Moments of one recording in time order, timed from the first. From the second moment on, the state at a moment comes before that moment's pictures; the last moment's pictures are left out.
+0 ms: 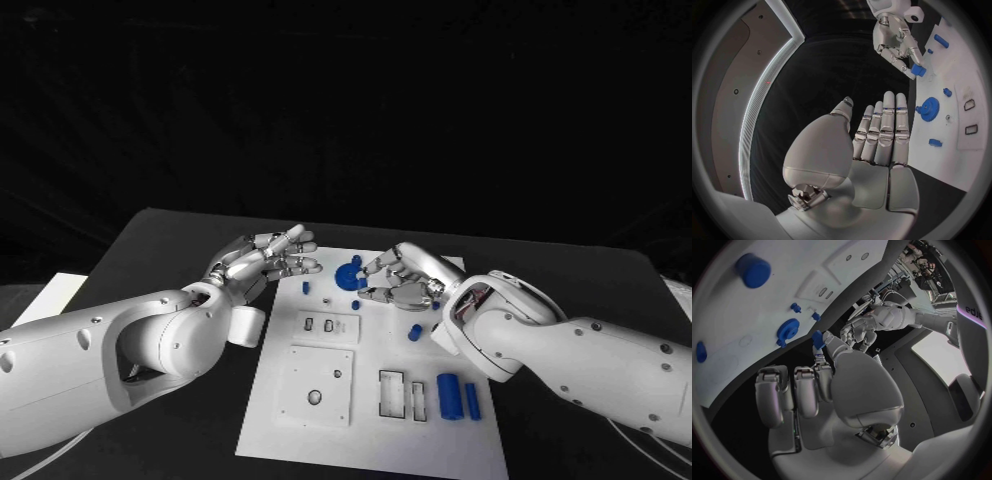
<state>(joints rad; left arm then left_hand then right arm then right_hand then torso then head) 1.21 -1.04 -0.02 1.75 0.13 -0.31 0.44 1.34 0.02 0.05 0.16 0.16 0.96 0.22 0.08 0.07 1.06 0.17 0.08 0.08 1.16 0.11 0.22 0.29 0.18 0.95 0.21 0.36 0.14 1.17 -0.67 0.04 1.57 -1.25 -0.42 -0.03 1.36 0.04 0.23 0.02 0.16 1.09 0.13 0.08 0.07 1.46 0.03 1.35 1.43 1.47 -0.04 1.52 1.31 0.03 1.47 0.07 1.54 1.31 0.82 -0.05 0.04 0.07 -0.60</state>
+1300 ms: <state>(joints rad) 1.21 -1.03 -0.02 1.73 0.15 -0.31 0.46 1.34 0.02 0.05 0.16 0.16 0.96 0.23 0.08 0.07 1.06 0.17 0.08 0.08 1.16 0.11 0.22 0.29 0.18 0.95 0.22 0.36 0.14 1.13 -0.54 0.02 1.49 -1.42 -0.31 -0.12 1.34 0.02 0.23 0.02 0.16 1.09 0.12 0.08 0.07 1.46 0.03 1.35 1.41 1.47 -0.04 1.52 1.31 0.03 1.47 0.07 1.54 1.31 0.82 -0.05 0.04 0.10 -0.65</state>
